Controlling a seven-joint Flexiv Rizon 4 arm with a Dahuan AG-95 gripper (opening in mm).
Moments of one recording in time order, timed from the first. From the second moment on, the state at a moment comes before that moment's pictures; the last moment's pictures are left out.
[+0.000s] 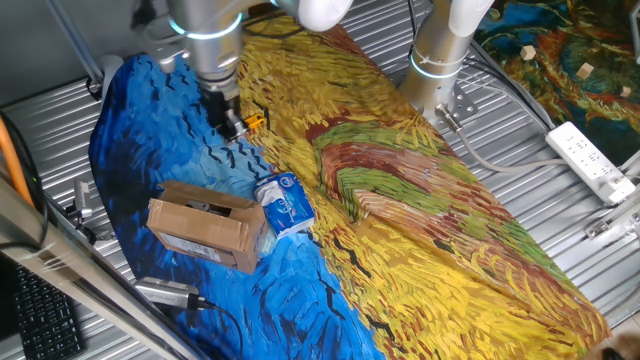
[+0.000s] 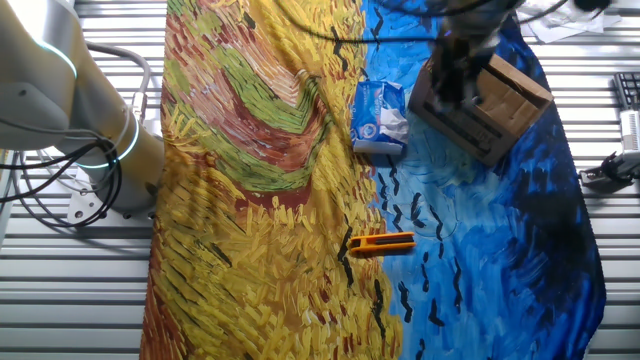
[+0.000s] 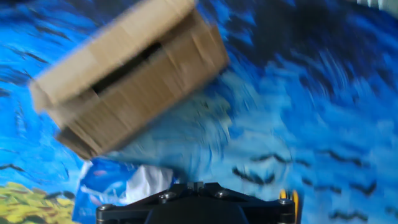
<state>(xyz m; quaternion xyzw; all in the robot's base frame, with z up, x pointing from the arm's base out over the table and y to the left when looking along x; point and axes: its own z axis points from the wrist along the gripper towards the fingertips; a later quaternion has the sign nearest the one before) 0.560 0.038 0.223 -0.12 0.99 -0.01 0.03</state>
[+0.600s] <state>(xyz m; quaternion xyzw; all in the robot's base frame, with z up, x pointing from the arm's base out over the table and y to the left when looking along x) 0.608 0.079 0.243 -0.21 0.98 -0.01 0.03</state>
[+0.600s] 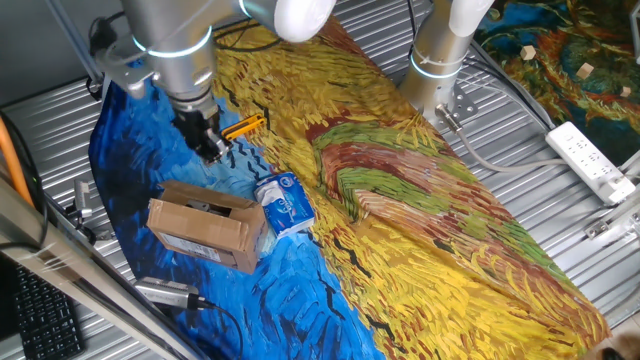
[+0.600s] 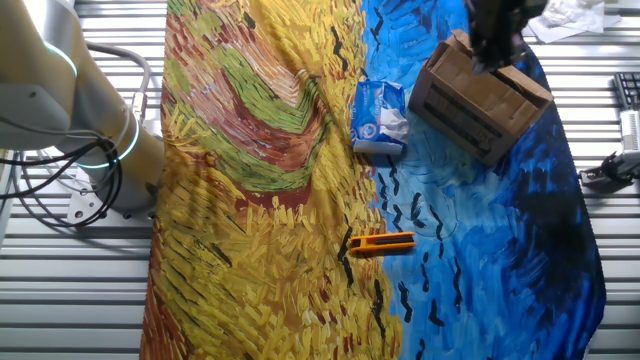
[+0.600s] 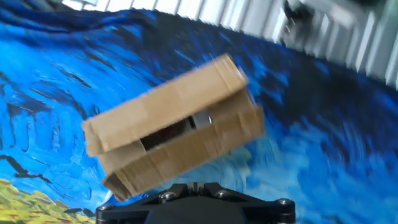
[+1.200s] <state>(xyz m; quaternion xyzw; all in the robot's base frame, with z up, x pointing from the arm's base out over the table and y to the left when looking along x) 0.627 0.096 0.220 -0.30 0.95 -0.01 0.04</state>
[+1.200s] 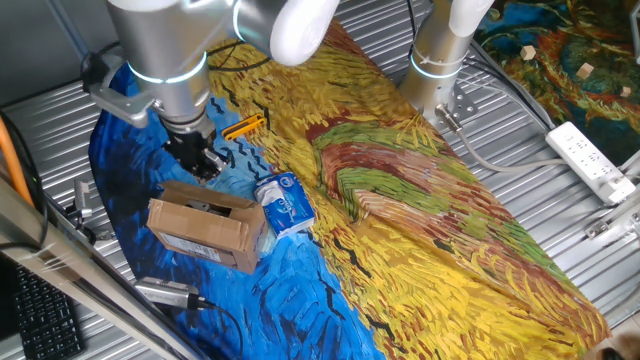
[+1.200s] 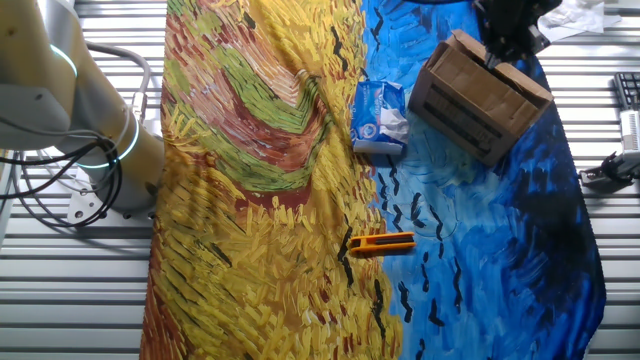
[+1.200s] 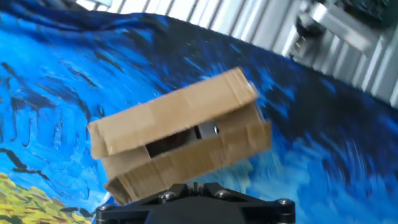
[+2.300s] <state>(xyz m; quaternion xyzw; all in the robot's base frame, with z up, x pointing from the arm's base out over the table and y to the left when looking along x) 0.628 0.109 0.205 -0.33 0.94 0.00 0.03</state>
